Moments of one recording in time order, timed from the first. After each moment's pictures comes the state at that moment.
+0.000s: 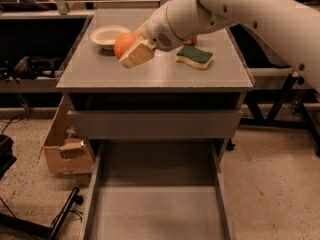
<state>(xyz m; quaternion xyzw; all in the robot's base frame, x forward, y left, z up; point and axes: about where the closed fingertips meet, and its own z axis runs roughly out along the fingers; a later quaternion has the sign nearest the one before) 0.633 0.064 0.956 -0.57 0.68 0.17 0.42</state>
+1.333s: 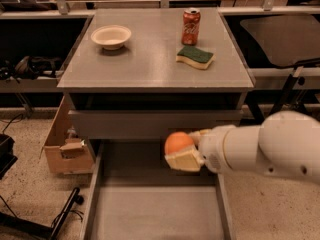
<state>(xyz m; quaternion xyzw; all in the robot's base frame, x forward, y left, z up) 0.454 -0.060 0.788 -0.36 0.83 0.20 0.37</state>
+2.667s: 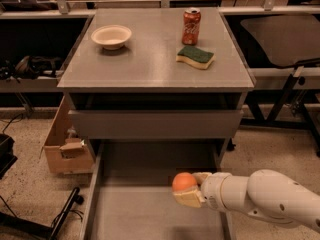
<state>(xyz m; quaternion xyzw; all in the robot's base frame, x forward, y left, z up) 0.430 -0.092 0.614 -0.32 0.86 0.22 0.34</state>
